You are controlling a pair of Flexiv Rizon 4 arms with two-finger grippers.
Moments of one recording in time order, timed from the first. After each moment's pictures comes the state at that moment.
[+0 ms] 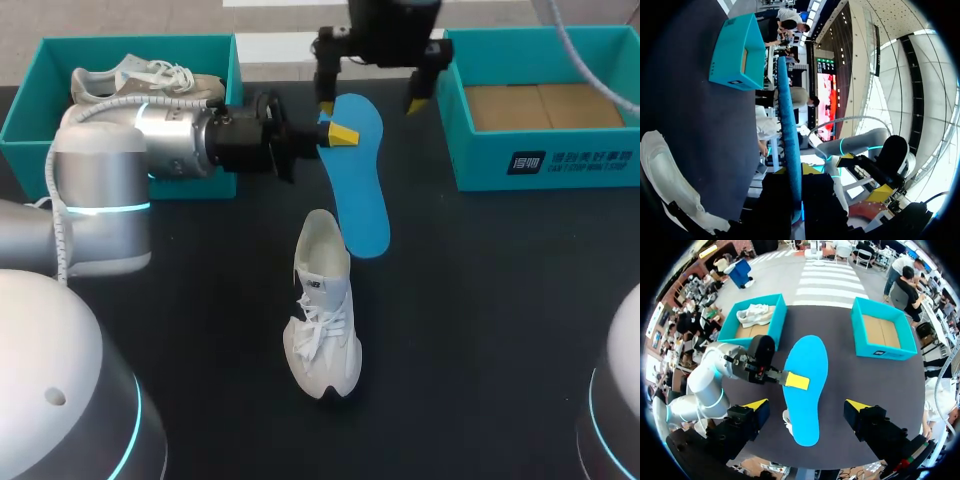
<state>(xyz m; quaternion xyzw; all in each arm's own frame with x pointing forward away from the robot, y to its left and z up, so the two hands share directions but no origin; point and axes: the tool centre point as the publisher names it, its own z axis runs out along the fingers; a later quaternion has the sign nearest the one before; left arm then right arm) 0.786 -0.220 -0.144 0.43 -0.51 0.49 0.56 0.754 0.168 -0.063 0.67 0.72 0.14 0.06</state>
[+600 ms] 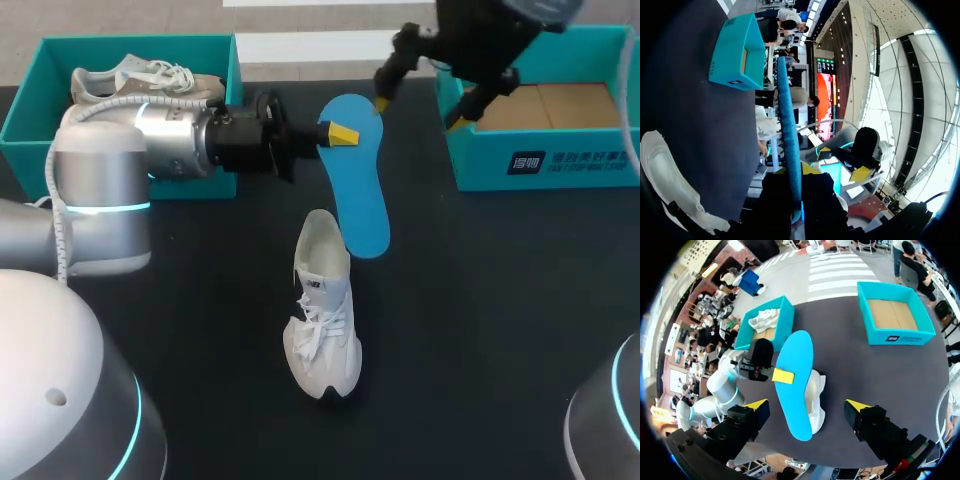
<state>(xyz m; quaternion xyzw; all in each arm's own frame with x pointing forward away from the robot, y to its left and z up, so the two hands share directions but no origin) 0.786 -0.220 -0.144 0.43 -0.51 0.49 0.56 0.750 0.119 -0.073 0.68 0.69 0.22 -0.06</state>
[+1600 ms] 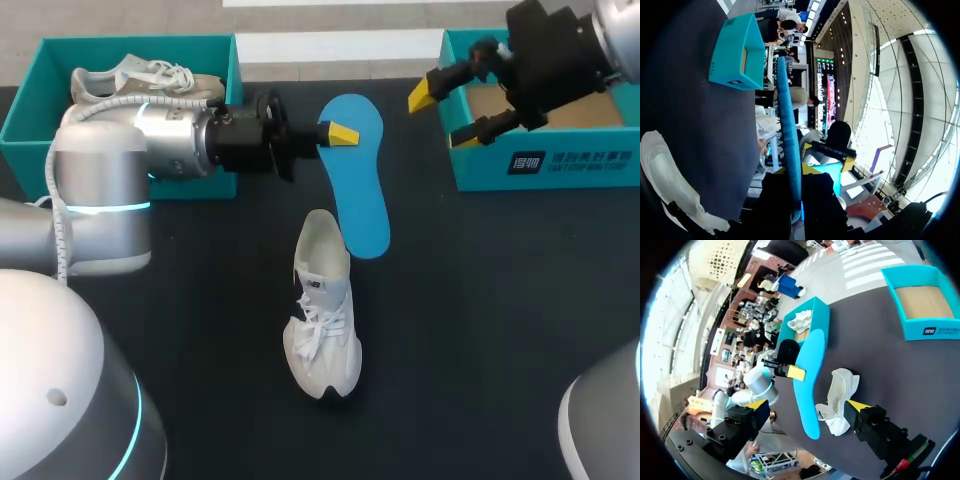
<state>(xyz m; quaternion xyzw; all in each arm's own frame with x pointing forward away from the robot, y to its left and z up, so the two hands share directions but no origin) 0.786 -0.220 -0.144 0.43 -0.51 0.49 0.56 0.750 0.097 -0.085 0.61 0.66 0.38 -0.23</state>
